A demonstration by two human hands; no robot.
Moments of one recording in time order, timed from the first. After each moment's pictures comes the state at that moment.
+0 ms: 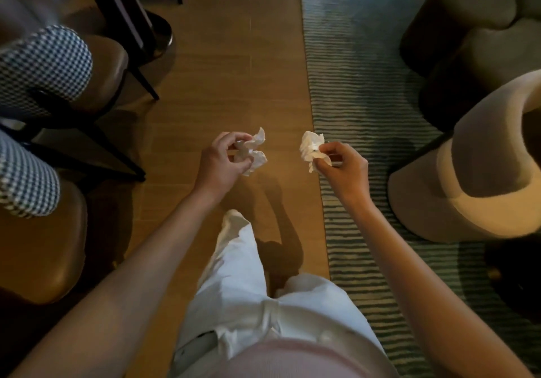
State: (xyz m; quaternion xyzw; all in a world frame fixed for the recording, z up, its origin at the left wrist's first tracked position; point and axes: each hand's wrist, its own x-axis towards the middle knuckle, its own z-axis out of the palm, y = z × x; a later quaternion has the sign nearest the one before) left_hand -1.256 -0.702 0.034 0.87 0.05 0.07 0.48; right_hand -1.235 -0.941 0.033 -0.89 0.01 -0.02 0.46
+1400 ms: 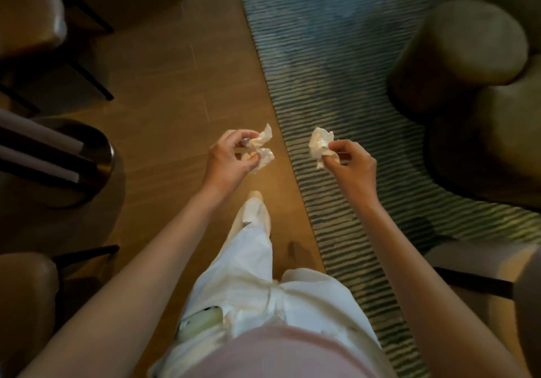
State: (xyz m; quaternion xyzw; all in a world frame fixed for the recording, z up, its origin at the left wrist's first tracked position) left_hand -0.421 -0.693 0.028 0.85 -0.03 -0.04 0.52; right_hand -0.462 -0.926 0.020 -0.88 0.14 -0.05 0.45
